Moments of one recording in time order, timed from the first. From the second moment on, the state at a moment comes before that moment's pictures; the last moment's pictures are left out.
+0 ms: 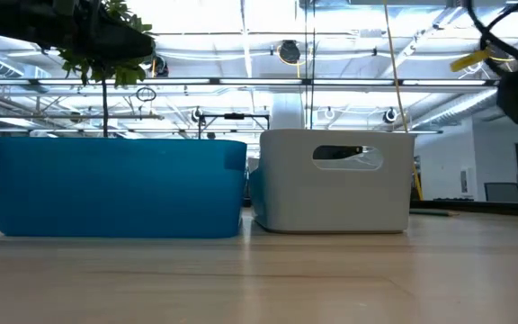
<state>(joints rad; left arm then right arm) -0.04 0.56 0.34 0.18 -0.32 0.04 0.58 1.03 0.47 -0.54 -0.24 1.30</state>
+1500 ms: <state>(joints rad) -0.04 0.56 0.34 0.16 -0.31 0.01 0.66 1.47 0.65 -0.65 -0.26 1.48</state>
